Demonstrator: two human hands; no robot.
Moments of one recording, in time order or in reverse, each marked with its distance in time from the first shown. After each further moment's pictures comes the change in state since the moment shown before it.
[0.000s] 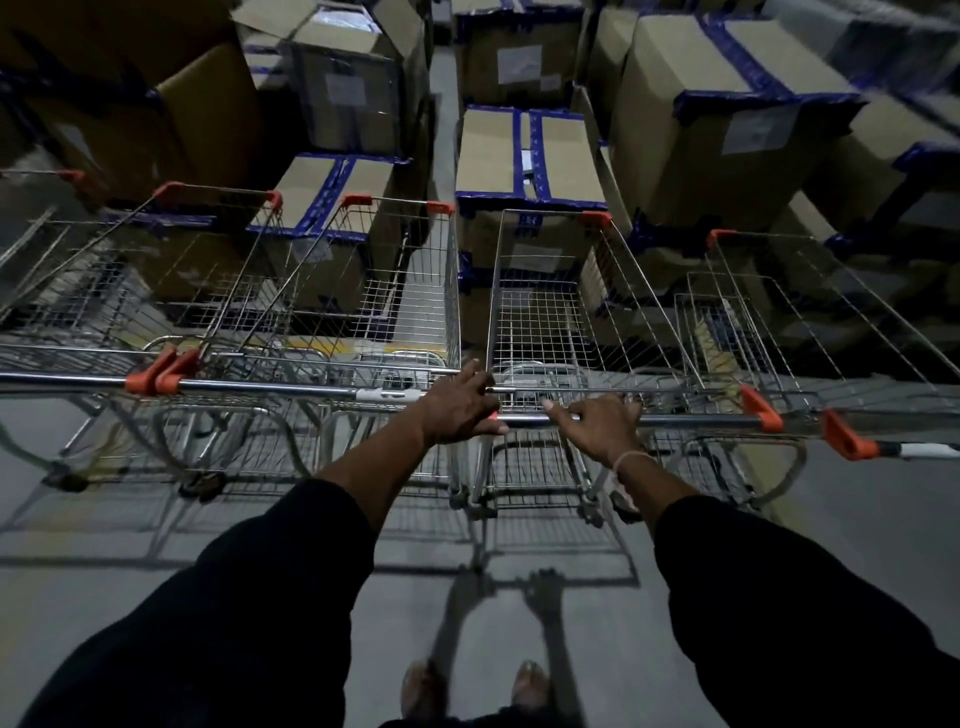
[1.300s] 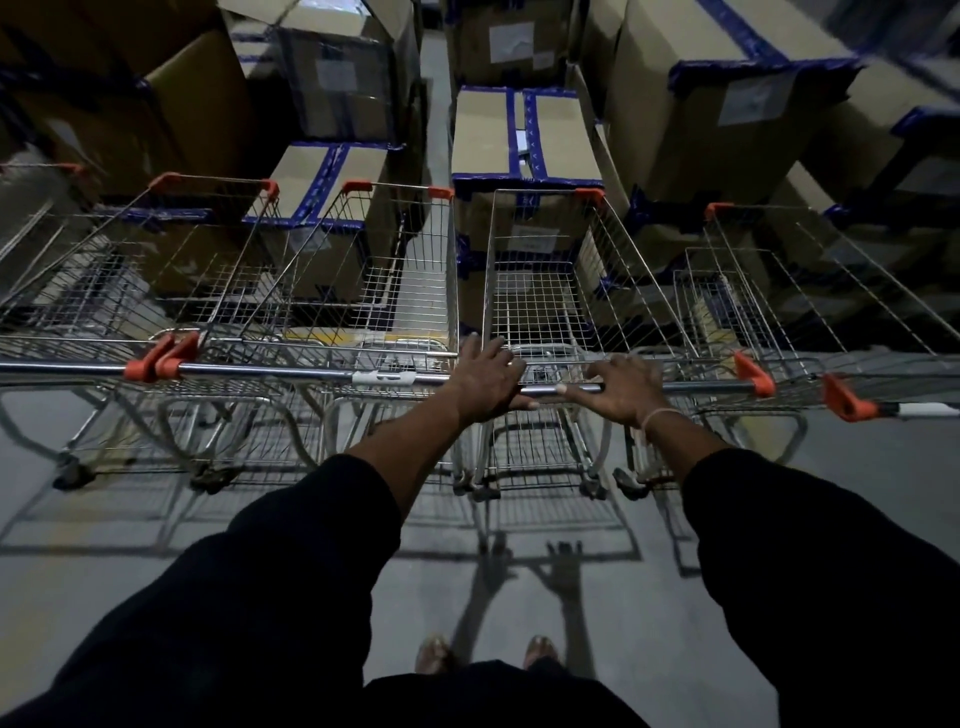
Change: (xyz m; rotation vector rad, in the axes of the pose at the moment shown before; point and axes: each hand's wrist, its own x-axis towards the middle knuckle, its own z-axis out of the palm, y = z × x) left_hand 0.014 0.042 -0.012 0.101 -0.072 -0.115; right_hand -0.002 0.023 -0.025 -0.188 -0.090 -0.058
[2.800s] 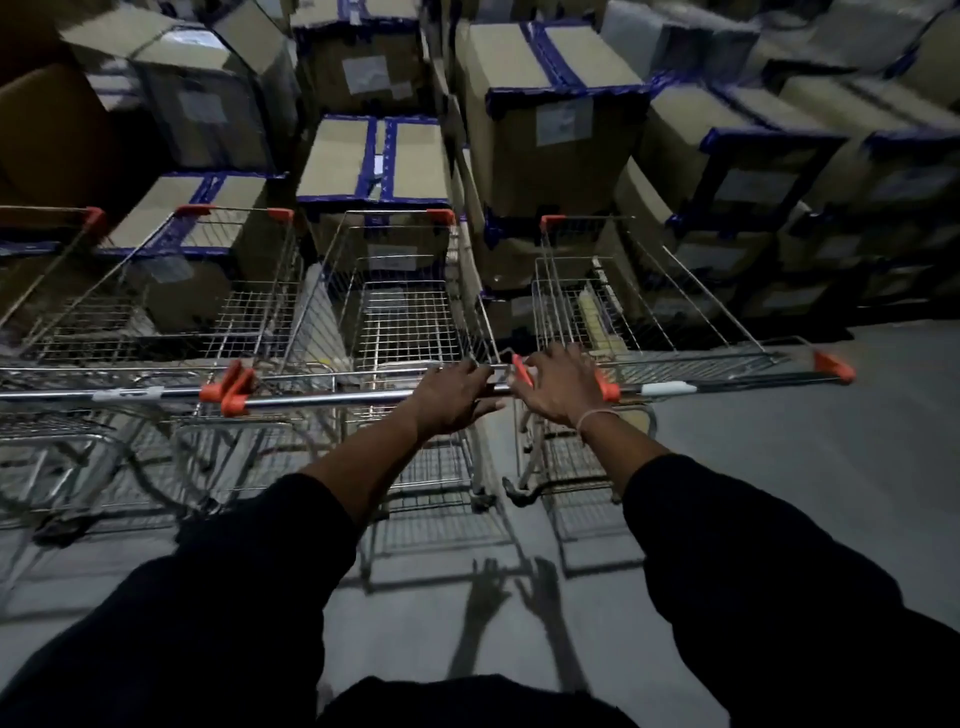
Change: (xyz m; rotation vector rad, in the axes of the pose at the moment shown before) left_hand 0.146 0.260 -0.046 -0.175 0.263 0.076; right_hand -0.056 0.258 -0.035 0.047 0.201 -0.008
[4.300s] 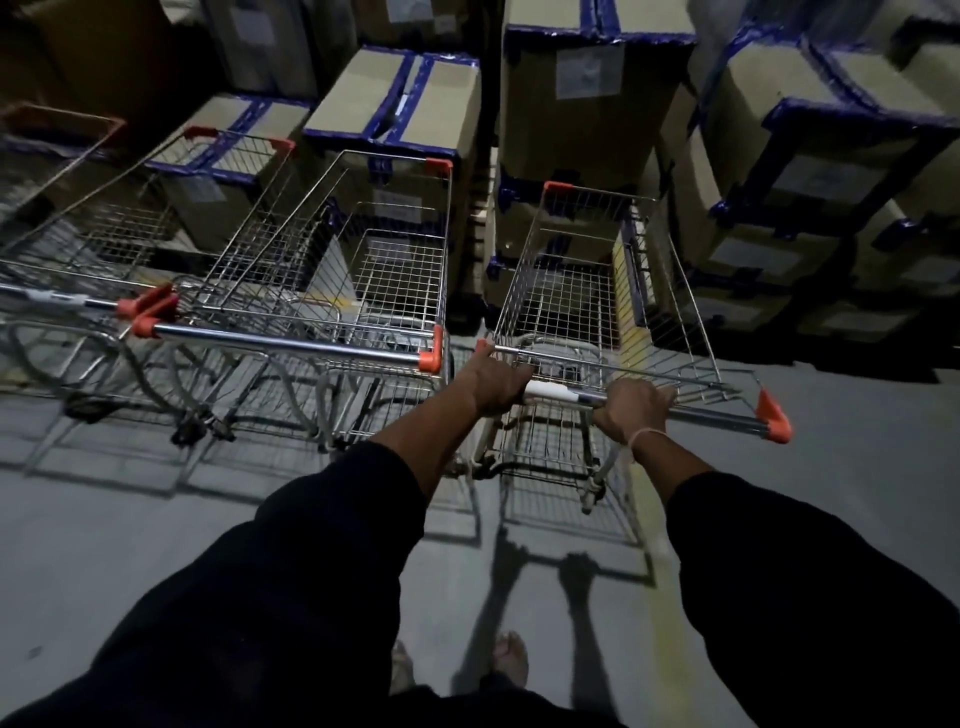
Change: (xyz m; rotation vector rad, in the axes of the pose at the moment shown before) left_hand 0.151 0.181 0.034 0.123 -0.340 -0.100; right_hand 0.020 0.259 0.019 -0.181 -0.123 0.155
